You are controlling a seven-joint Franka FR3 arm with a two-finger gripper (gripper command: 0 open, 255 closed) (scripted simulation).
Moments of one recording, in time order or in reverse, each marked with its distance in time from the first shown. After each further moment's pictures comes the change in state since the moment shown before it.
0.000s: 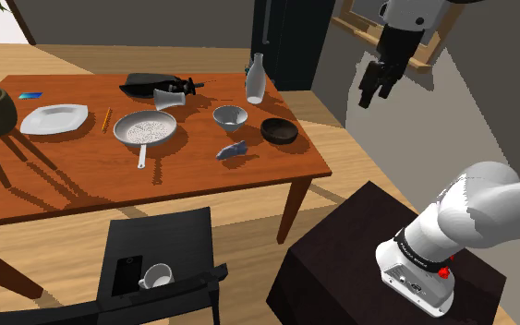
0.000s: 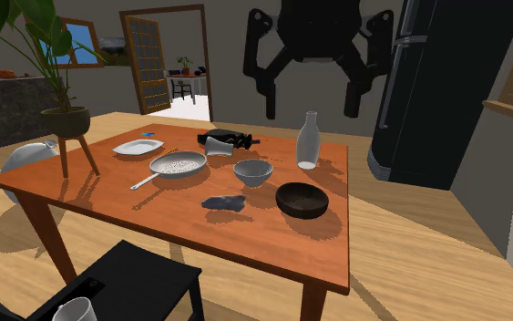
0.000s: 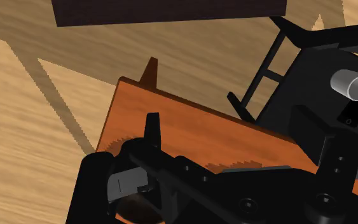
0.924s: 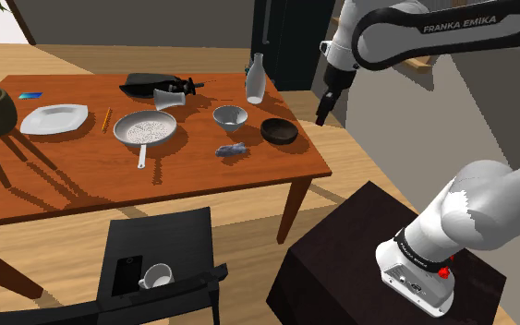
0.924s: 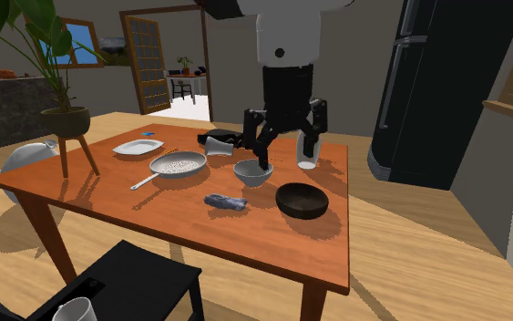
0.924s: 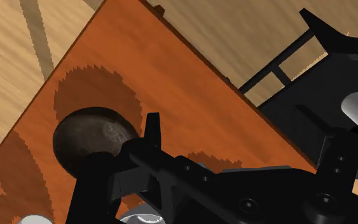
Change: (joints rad) arm 0.073 0.279 -0.040 -0.105 -0.092 0.478 -0.295
